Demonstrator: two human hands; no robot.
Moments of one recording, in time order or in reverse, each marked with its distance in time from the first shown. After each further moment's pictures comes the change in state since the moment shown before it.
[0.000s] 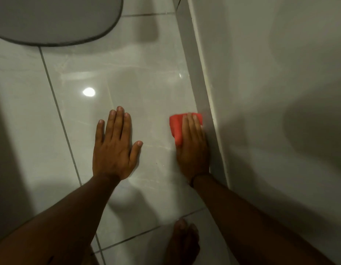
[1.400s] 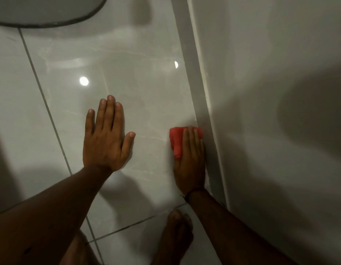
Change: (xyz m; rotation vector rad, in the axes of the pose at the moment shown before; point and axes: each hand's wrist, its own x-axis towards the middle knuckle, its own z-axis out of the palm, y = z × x) left_hand -0.003 0.003 -0.005 -0.023 -0.006 0.015; right_hand -0.068 0.007 0.001 0.124 -0.082 0.165
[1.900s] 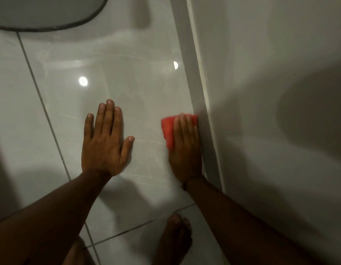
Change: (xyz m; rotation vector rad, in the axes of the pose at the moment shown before) left_hand 0.000 -0.001 0.001 0.017 0.004 0.006; right_hand 0.048 -0.015 -0.003 -0.140 0.040 -0.202
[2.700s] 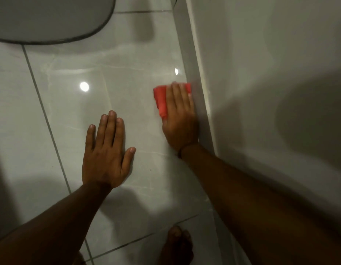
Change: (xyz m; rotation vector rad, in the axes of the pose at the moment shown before) left_hand 0.002 -0.002 0.003 0.015 -0.015 -0.004; right_hand 0.114 -0.015 -0.011 -0.056 0.008 -0.086
